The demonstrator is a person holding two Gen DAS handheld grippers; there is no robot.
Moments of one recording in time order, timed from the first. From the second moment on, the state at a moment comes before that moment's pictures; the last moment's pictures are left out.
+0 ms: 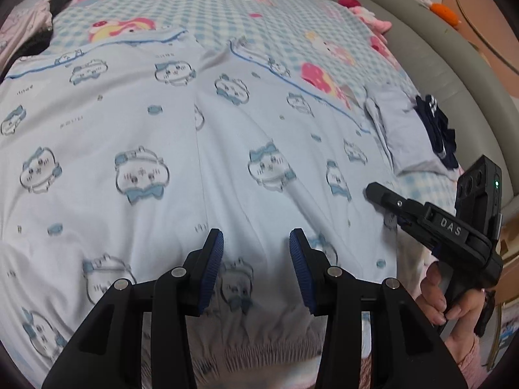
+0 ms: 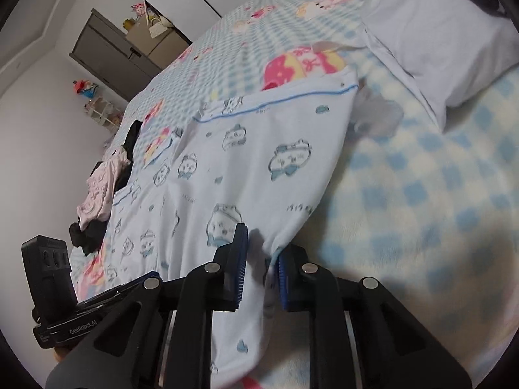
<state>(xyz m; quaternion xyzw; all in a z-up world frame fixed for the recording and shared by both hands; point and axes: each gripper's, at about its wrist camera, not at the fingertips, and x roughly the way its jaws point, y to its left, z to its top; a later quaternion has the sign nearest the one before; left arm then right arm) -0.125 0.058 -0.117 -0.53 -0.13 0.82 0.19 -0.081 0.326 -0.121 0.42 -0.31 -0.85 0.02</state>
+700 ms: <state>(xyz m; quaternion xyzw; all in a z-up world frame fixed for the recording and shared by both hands) -0.123 0.047 -0.122 -0.52 -0.15 0.82 0.18 -0.076 0.345 -0.126 0.44 -0.21 -0.87 -0.06</state>
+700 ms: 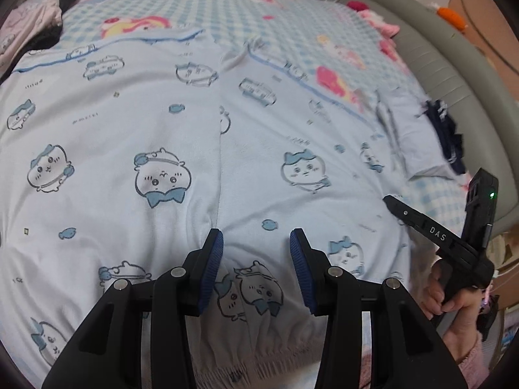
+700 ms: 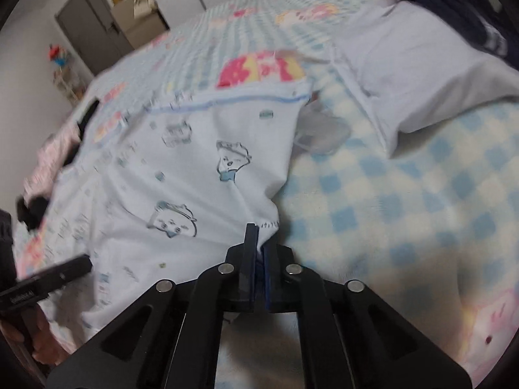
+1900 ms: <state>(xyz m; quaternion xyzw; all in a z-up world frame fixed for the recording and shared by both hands) -0.385 0.093 -0.120 -0.53 -0.01 0.82 0.21 -0.196 0.434 -0.129 0.48 -0.20 -0.85 -0.11</state>
